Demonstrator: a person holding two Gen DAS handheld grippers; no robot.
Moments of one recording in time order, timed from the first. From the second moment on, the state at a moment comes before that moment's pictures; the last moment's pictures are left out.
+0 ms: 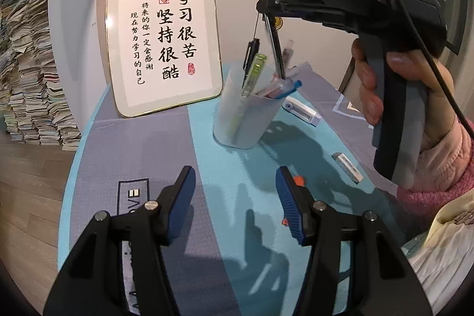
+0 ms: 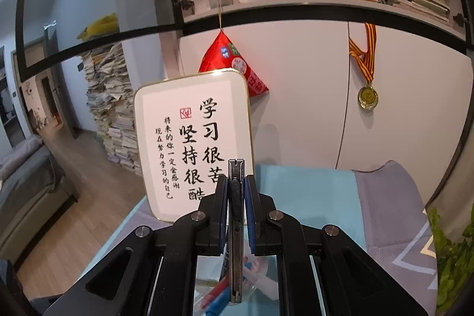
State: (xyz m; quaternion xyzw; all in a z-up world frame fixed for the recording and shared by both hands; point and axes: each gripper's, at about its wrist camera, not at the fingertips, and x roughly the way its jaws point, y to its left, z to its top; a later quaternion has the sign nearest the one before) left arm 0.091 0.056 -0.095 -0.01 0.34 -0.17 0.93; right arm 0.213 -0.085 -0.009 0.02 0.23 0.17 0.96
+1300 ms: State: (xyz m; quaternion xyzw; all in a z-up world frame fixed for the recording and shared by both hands) left arm 0.040 0.031 -0.033 0.06 0.30 -0.12 0.94; right arm 0.138 -0.161 -0.038 0.08 0.33 0.20 0.92
